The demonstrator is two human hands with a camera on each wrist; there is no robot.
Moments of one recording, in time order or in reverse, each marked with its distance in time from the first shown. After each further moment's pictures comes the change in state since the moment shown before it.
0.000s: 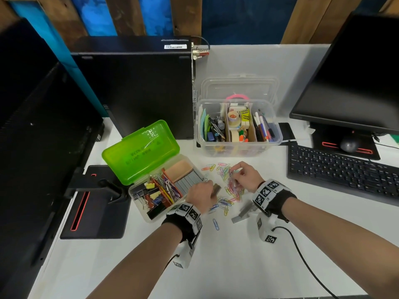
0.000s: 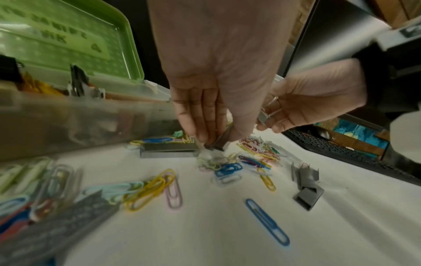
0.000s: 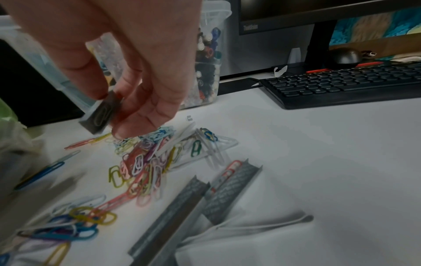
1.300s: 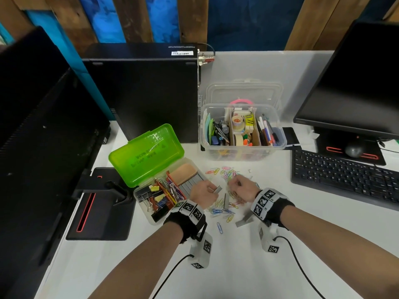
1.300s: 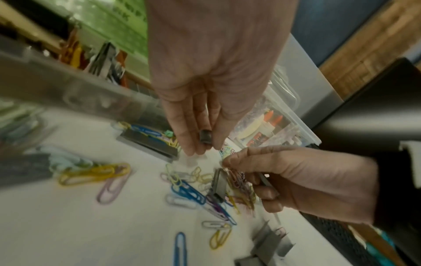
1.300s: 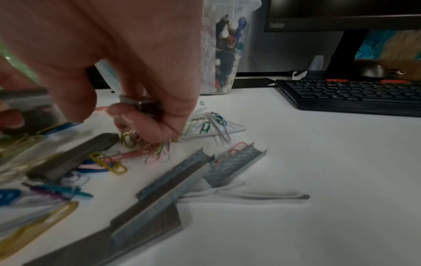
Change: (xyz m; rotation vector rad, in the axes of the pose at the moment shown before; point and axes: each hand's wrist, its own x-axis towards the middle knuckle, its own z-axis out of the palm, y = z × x) left_hand 0.007 -0.007 -0.004 -0.695 -0.014 -0.309; right_hand -0.012 -0.001 0.022 -0.133 -0.126 0.068
